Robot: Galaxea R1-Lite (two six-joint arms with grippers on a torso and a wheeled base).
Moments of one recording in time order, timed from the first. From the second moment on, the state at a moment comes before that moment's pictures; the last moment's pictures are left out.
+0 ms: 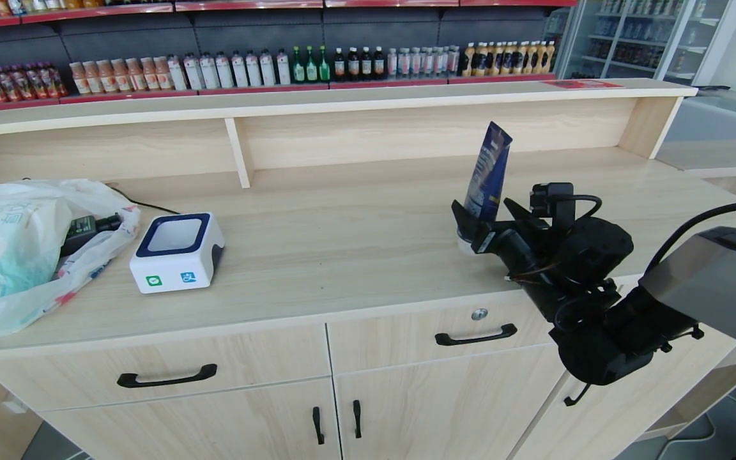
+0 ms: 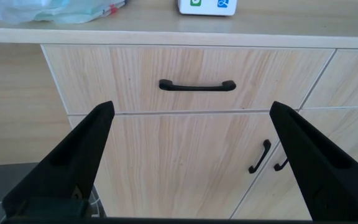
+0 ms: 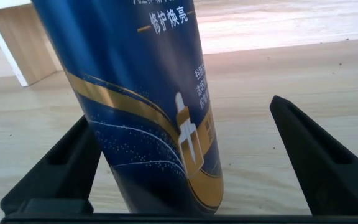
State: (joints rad) left arm 0.00 0.00 0.00 -0.01 0.00 -0.01; right arm 0.37 2.18 -0.92 -1.57 -0.10 0.07
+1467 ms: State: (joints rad) left arm 0.00 0.00 0.00 -0.01 0.00 -0.01; right arm 0.41 2.04 -0.82 -1.52 -0.08 0.03
